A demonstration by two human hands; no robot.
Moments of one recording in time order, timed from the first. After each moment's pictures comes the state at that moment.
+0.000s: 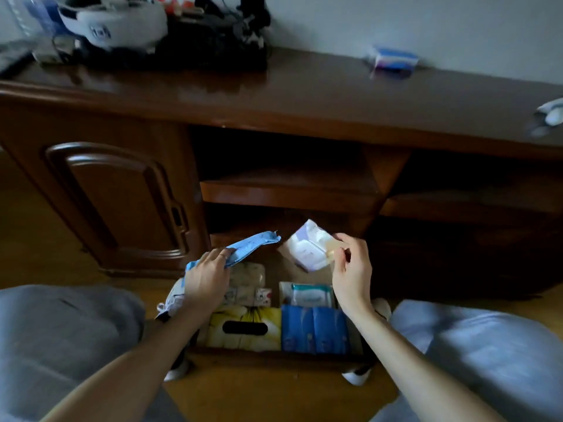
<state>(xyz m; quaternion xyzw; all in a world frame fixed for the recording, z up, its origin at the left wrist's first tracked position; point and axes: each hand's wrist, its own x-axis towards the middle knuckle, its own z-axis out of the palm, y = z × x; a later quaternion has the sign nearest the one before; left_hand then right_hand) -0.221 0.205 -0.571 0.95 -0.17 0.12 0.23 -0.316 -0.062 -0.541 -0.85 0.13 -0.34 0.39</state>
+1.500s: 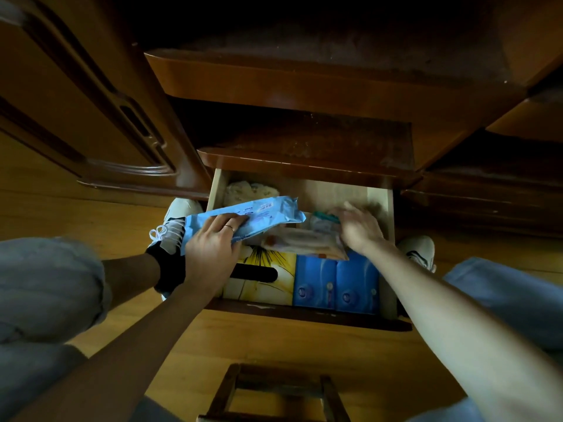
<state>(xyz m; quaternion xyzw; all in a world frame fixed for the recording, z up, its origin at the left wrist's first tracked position) -0.217 0.191 -0.699 0.97 -0.18 0.01 0.17 -0.217 -0.132 -0.756 -0.98 0.05 0.17 0.08</state>
